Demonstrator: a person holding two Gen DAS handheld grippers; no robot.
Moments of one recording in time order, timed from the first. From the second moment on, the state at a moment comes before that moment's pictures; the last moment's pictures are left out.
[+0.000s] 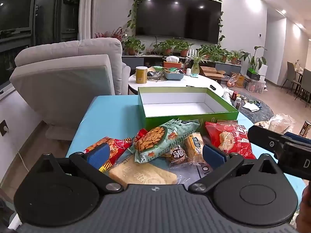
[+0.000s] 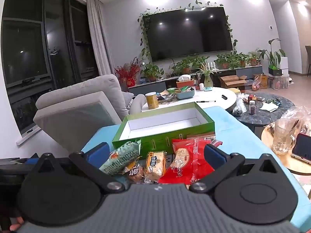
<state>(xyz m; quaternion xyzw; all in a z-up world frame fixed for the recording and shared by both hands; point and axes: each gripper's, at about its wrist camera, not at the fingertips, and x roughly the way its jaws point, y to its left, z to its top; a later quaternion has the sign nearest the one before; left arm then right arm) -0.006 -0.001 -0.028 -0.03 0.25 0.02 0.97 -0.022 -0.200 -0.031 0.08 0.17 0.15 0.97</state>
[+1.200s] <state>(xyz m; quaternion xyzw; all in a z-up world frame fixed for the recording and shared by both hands) -0.008 -0.007 -0.031 -0.02 0.25 0.02 0.97 -0.022 -0.207 -0.032 0.14 0.18 0.18 0.96</state>
